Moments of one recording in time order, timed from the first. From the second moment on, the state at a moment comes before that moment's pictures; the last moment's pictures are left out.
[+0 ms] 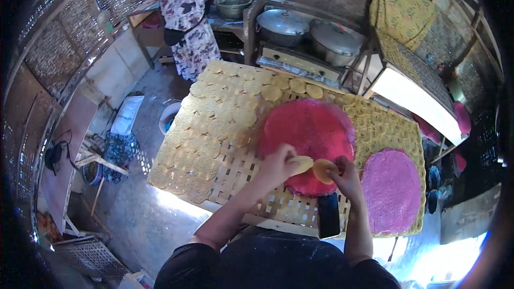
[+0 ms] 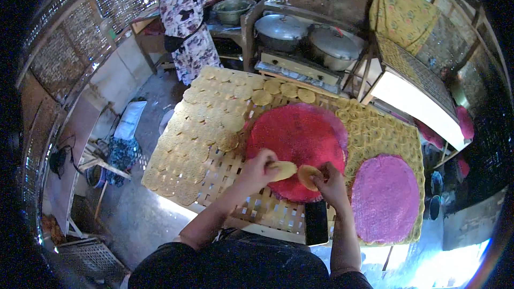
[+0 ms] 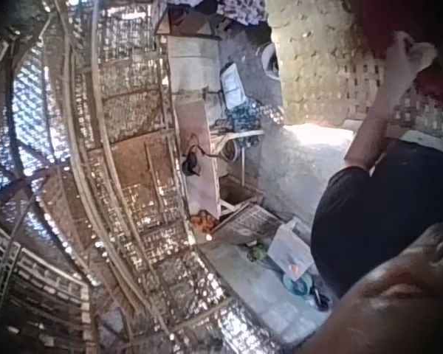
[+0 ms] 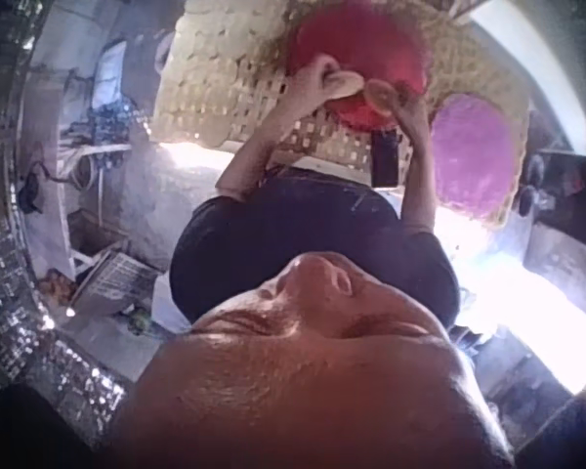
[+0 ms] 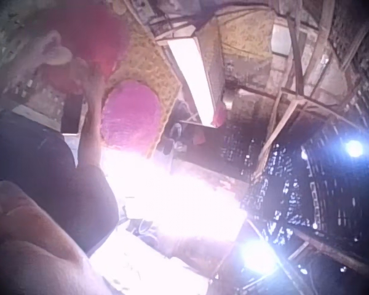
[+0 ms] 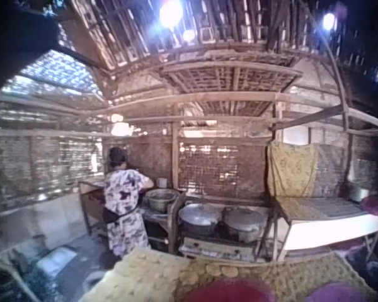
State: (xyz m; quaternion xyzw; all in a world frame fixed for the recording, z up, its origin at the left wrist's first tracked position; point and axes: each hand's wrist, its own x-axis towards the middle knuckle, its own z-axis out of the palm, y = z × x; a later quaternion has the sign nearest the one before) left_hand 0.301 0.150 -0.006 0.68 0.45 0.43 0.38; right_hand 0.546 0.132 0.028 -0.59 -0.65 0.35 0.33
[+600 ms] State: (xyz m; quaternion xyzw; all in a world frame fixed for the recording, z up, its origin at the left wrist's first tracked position) left_hand 0.121 0.066 -0.001 0.43 0.69 0.52 0.26; right_hand 0.317 0.182 -0.048 -0.44 -0.83 0.26 0.22
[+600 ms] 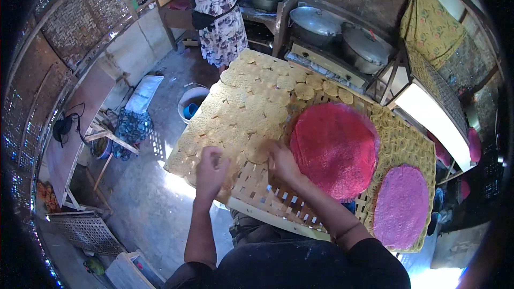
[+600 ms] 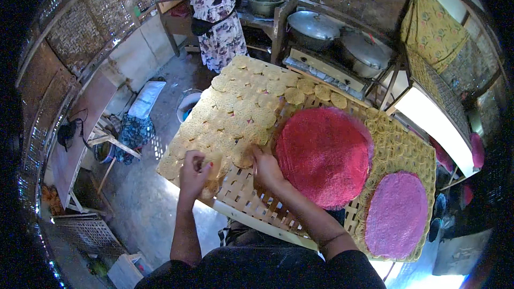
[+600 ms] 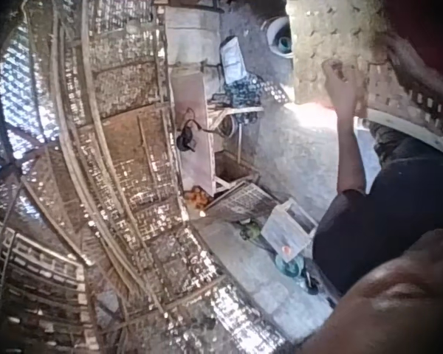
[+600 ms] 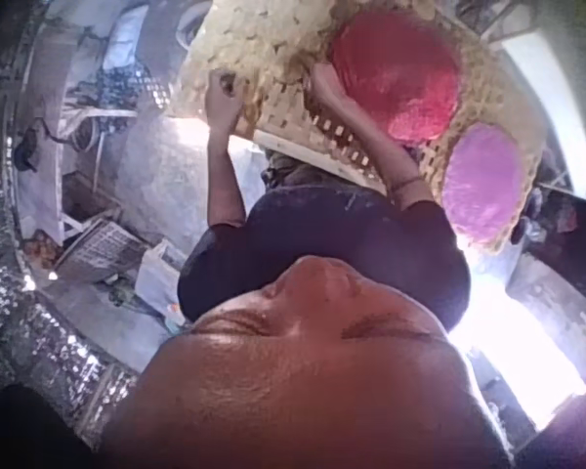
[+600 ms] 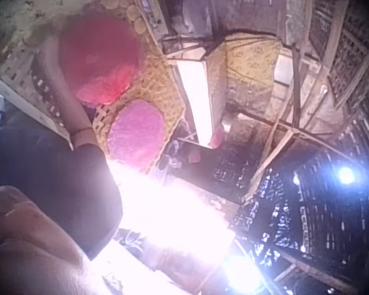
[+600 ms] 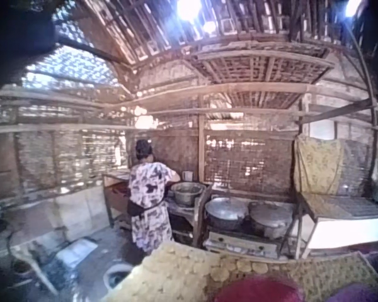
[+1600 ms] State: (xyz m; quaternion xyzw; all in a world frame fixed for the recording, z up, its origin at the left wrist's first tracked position) left_hand 0.167 0.089 -0.003 0.68 0.69 0.25 0.07; right_hand 0.624 0.135 0.059 -0.60 -0.42 0.16 0.66
